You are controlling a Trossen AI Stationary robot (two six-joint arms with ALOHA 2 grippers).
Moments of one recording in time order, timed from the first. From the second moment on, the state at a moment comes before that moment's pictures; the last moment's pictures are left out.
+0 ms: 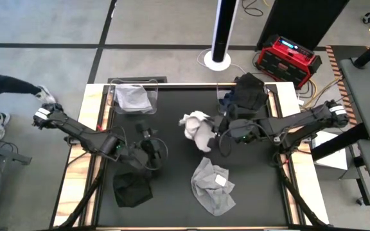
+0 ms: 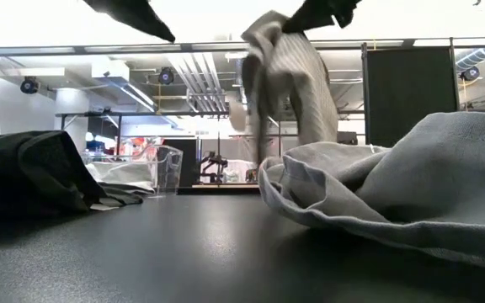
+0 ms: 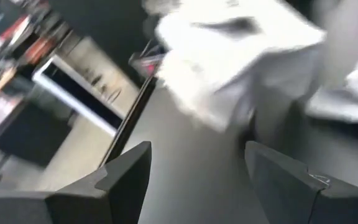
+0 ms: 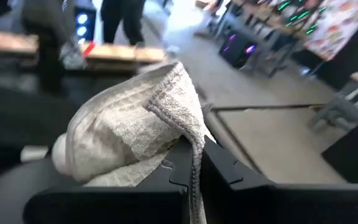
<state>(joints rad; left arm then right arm) -0.44 1.29 1.00 -0.48 -0.93 -0.16 0.17 1.33 1.03 -0.13 0.65 -0.06</state>
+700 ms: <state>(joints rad) -0.25 1.31 0.70 0.51 -0.57 0.35 0.17 1.38 1.19 0.10 0.71 -0.20</state>
